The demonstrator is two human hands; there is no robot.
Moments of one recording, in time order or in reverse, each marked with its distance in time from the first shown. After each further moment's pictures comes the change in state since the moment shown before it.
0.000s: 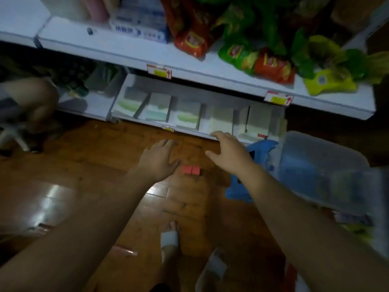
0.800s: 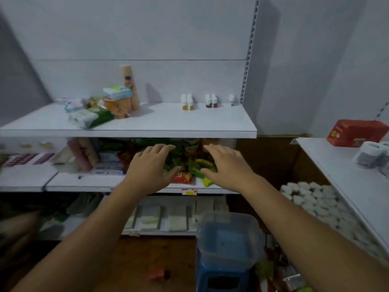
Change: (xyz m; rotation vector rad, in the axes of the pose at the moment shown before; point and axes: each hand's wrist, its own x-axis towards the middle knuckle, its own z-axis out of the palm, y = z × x) left_hand -0.158 0.390 -0.317 0.262 0.593 0.355; right_hand -0.316 0.064 -0.392 -0.245 0.521 -0.199
